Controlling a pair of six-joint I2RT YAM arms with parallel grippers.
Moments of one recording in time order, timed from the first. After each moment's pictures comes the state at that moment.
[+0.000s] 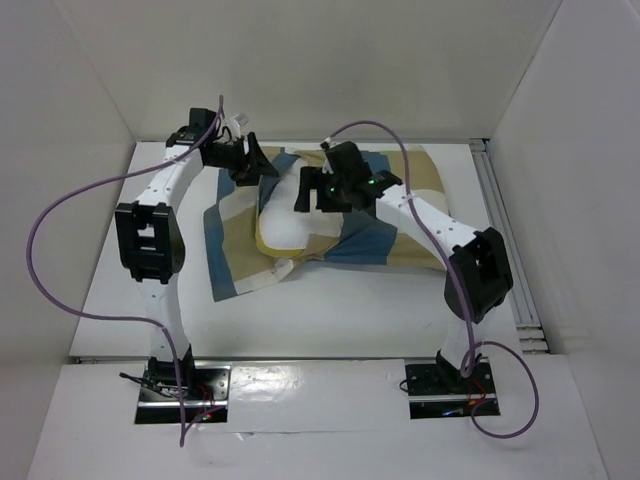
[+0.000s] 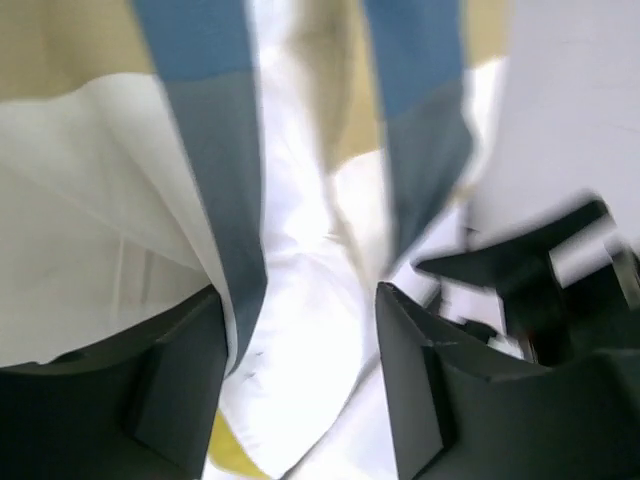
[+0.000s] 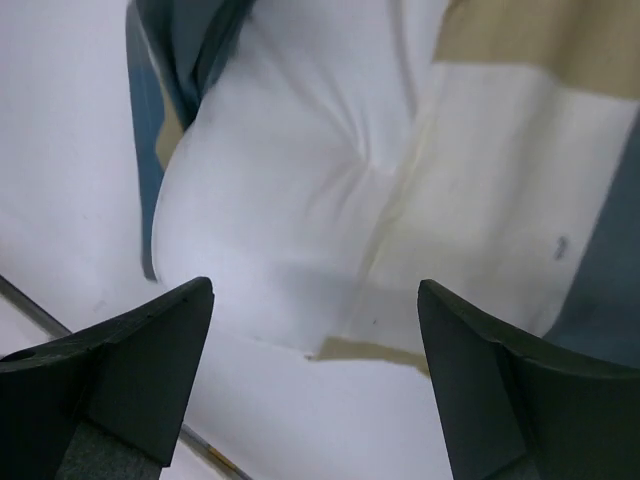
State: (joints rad) left arm -0.05 2.12 1.93 -0.73 0.88 -0.39; right arm 0.59 1.79 1.54 -0.45 -0.14 0.52
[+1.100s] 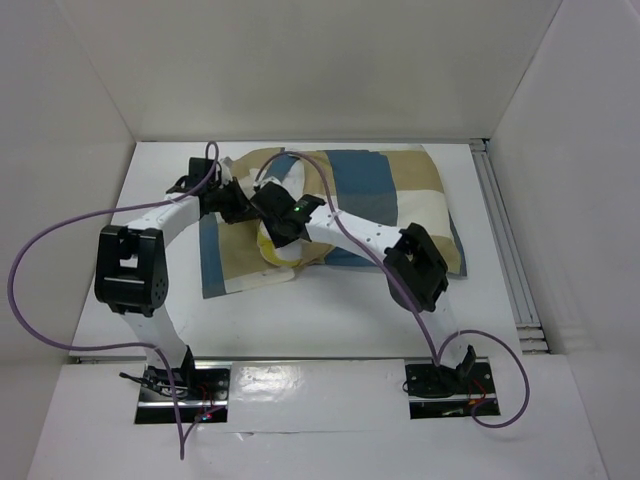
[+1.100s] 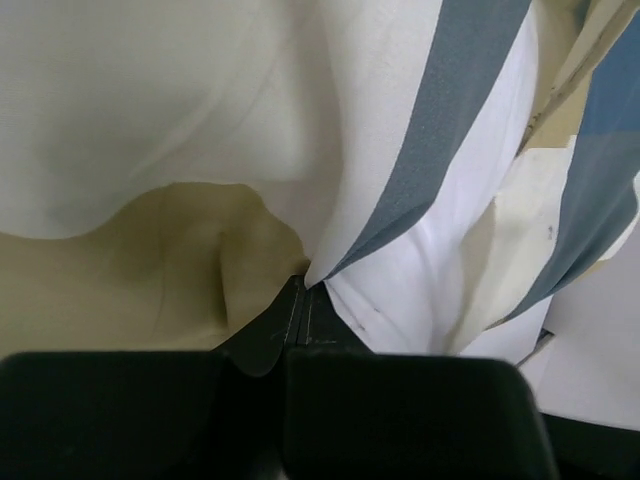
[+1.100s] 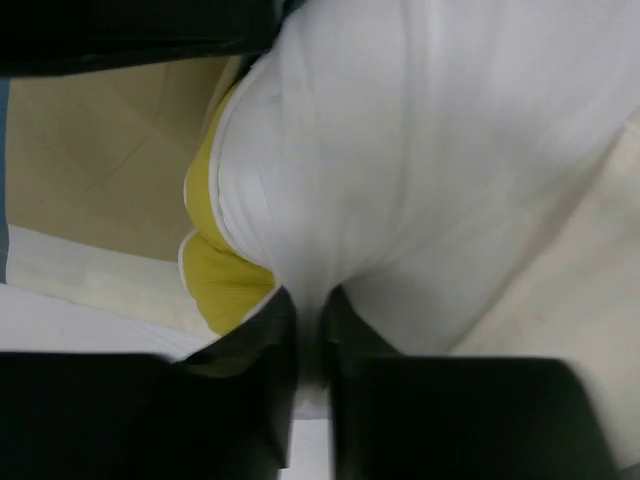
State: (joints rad) left arm -0.07 1.79 1.23 -0.31 0.49 -0.57; right arm 0.91 2.13 1.82 -0.63 0.25 0.32
